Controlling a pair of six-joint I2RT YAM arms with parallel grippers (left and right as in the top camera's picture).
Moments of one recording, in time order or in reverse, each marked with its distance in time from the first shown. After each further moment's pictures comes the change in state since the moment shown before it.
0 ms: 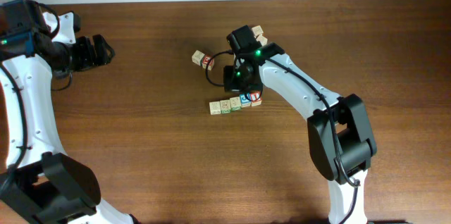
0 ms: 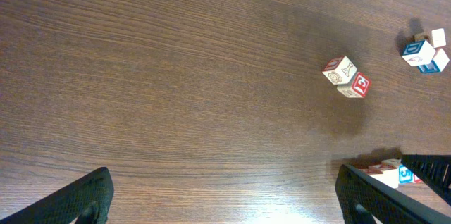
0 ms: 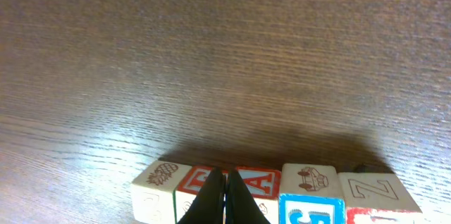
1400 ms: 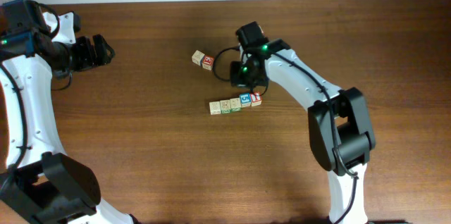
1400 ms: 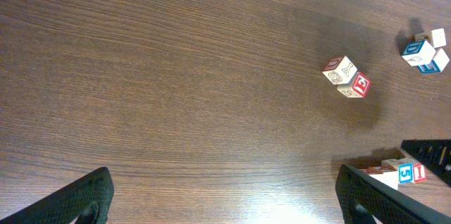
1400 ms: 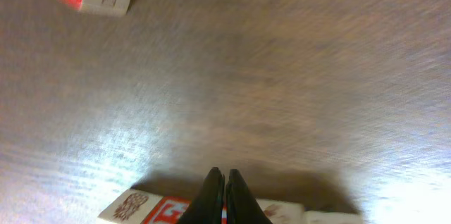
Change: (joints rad) left arm 0.000 0.000 0.000 0.000 0.000 0.000; right arm -0.069 0.056 0.031 0.024 -0.031 -0.045
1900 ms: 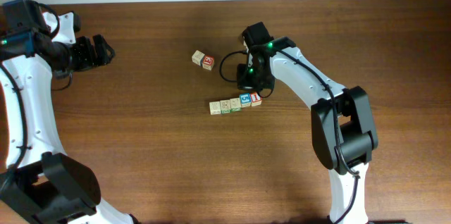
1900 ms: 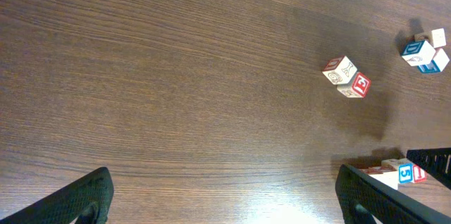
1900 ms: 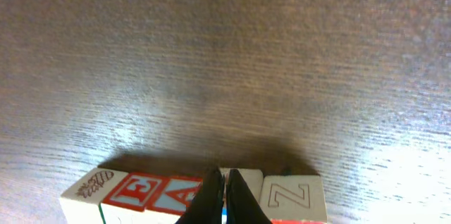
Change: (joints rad) left arm 0.000 0.000 0.000 0.000 0.000 0.000; right arm -0.022 0.000 0.002 -0.106 0.000 -0.006
